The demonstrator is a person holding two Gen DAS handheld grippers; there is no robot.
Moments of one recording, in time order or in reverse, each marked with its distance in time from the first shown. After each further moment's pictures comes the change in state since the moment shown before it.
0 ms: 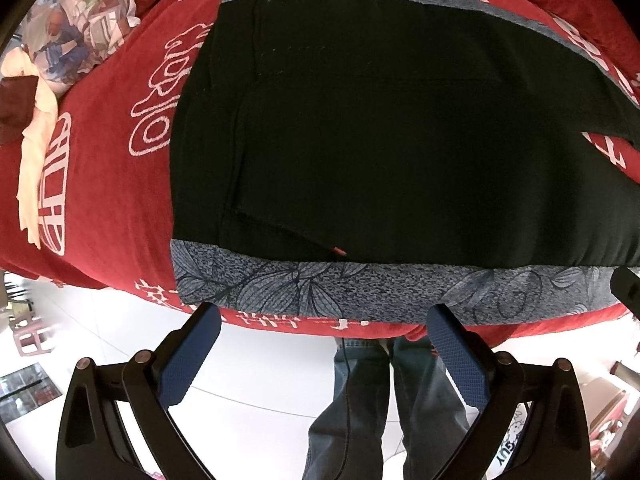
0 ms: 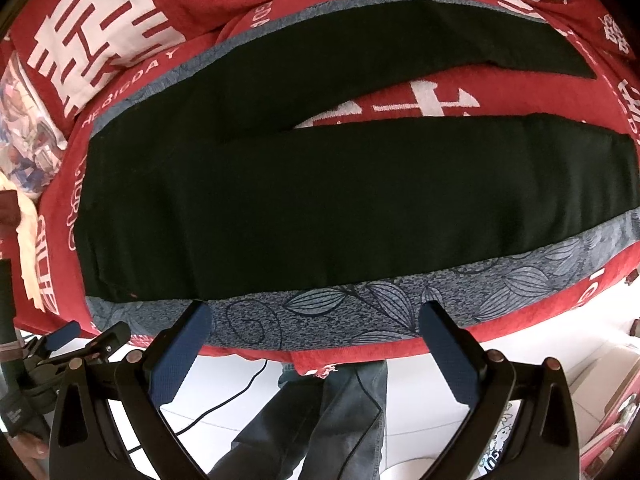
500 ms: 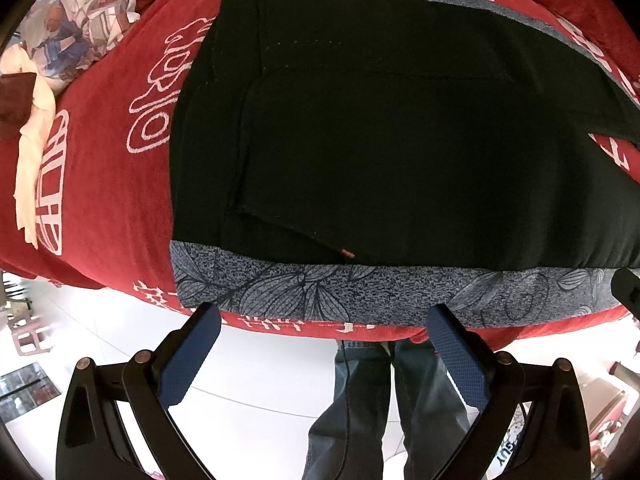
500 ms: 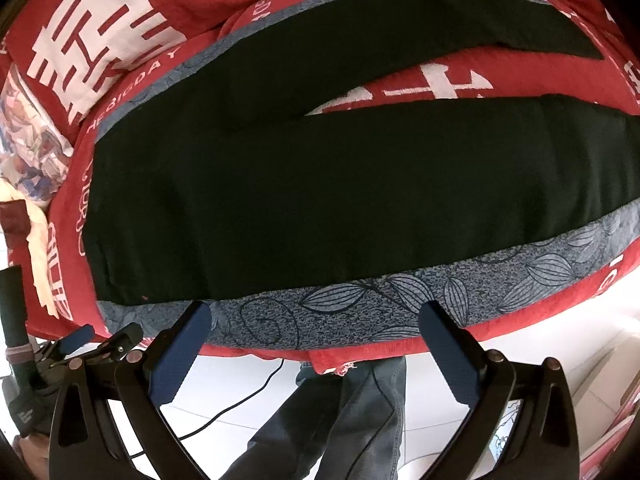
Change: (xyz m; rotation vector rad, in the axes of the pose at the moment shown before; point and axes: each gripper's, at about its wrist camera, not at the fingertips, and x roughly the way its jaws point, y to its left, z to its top) left arm 0.002 0.002 0.004 0.002 0.005 -0.005; right arm 0.008 0.001 -0.001 0.032 0.012 0.041
